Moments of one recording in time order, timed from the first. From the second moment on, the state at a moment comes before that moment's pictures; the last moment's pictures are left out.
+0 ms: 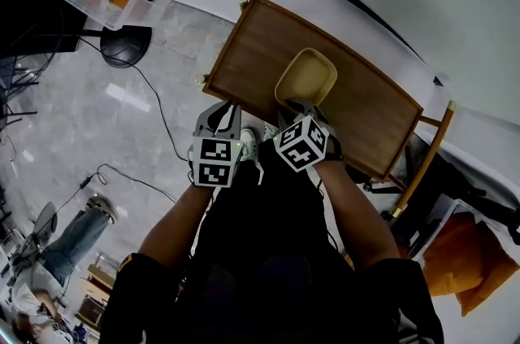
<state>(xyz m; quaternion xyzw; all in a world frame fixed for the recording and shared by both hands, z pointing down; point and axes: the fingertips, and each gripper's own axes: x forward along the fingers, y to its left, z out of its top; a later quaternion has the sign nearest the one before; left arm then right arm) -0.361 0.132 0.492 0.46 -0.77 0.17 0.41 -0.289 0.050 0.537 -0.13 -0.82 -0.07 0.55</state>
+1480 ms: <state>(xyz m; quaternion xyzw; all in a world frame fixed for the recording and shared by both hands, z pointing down) -0.263 0.136 0.430 0.59 -0.72 0.18 0.32 -0.199 0.066 0.425 0.04 -0.87 -0.08 0.48</state>
